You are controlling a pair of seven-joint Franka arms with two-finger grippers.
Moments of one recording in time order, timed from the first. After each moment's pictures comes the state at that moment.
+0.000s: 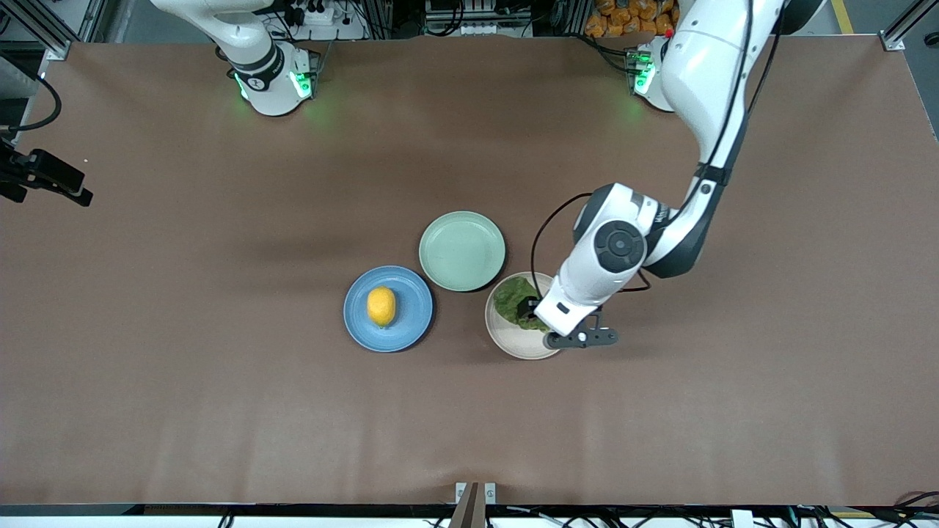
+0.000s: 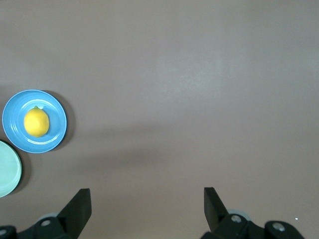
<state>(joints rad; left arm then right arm) -0.46 0.71 -0.09 -1.48 -0.06 2.32 -0.55 0.06 0.00 -0.13 -1.53 0.00 1.56 0.01</state>
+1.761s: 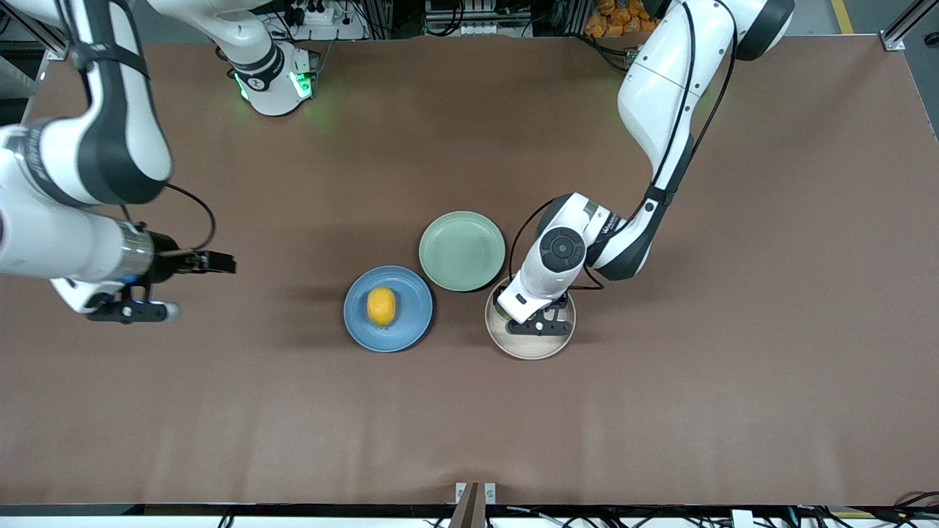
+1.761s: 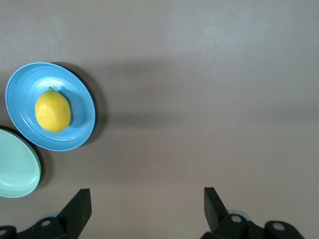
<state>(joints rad) -0.54 0.81 -0.08 -1.50 -0.01 2.36 -0.55 0.22 0.36 -0.13 -1.54 0.16 1.69 0.10</state>
